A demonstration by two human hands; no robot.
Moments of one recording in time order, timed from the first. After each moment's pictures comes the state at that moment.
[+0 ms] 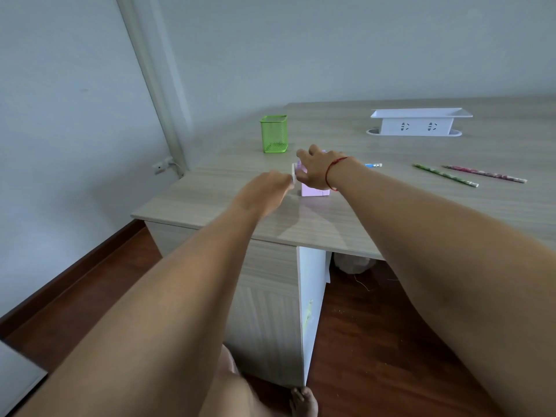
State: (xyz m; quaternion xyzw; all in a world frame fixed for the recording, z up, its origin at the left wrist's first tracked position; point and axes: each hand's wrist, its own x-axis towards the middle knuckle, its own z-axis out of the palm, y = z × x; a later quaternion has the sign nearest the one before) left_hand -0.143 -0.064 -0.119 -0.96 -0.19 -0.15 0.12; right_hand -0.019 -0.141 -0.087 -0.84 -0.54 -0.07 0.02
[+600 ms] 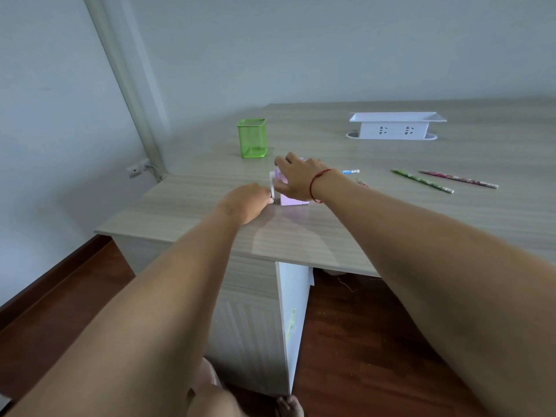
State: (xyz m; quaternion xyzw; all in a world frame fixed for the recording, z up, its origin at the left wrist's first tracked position) left_hand -0.110 -0.039 -0.131 -0.97 -0.23 -0.04 0.12; right_hand -0.007 -0.141 -0.090 -0.82 -0.57 -0.10 0.03
